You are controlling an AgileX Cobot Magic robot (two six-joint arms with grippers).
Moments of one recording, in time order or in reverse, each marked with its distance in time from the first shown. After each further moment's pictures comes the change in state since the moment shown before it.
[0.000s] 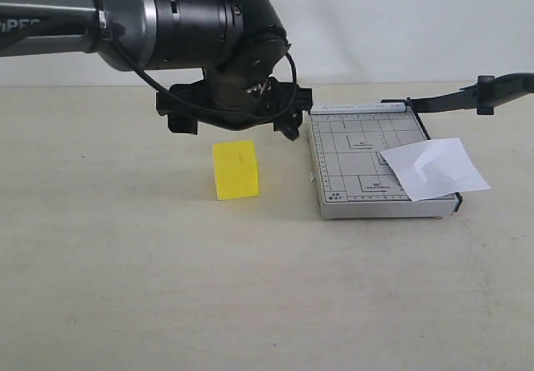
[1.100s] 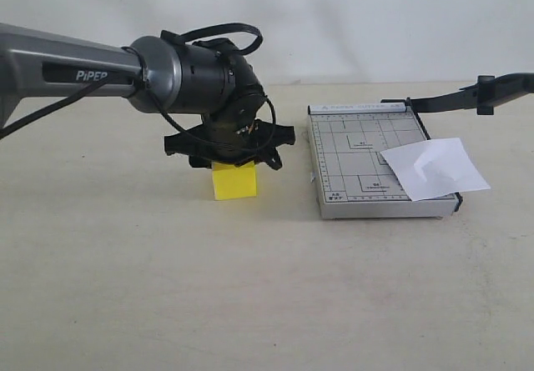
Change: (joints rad) left arm 0.107 0.184 0.000 -0.052 -0.195 0.012; right arm 0.000 0.000 0.000 0.000 0.000 0.000
